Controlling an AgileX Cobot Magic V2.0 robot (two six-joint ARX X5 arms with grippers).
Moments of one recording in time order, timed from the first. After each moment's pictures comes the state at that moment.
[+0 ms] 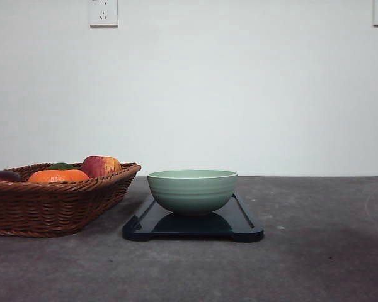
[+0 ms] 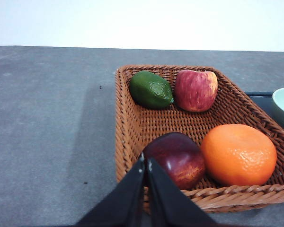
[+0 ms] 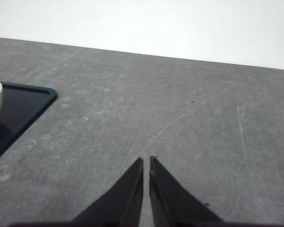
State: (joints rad) left_arx -0.03 0.00 0.03 -0.18 0.09 -0.03; right_arx 0.09 0.01 0.02 -0.11 0.00 -0.04
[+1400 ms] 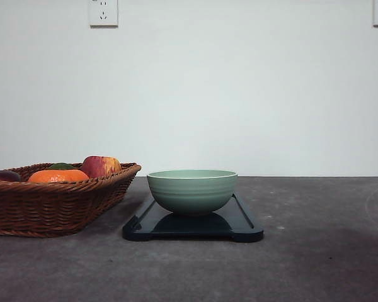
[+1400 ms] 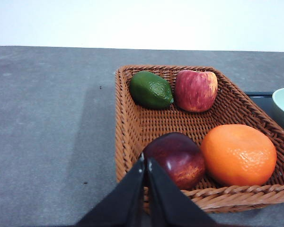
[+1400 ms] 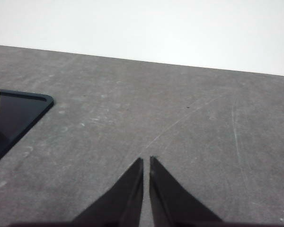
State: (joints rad) left_arx -0.03 0.00 0.03 -0.18 0.09 -0.03; right_arx 0.08 0.00 0.02 -0.11 0.00 -0.04
